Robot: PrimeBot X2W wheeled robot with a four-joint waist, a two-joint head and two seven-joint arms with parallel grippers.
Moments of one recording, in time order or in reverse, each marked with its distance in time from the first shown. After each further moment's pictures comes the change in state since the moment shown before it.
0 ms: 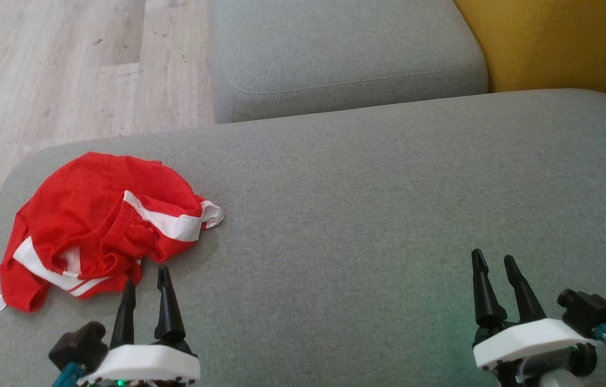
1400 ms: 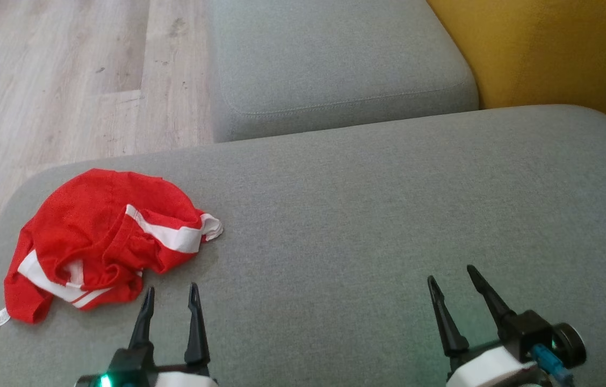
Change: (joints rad) left arm 0.025 0.002 -0.071 0.056 0.386 0.100 -0.116; right arm 0.025 -0.002 0.072 0.022 -0.519 0.000 -0.115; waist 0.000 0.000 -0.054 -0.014
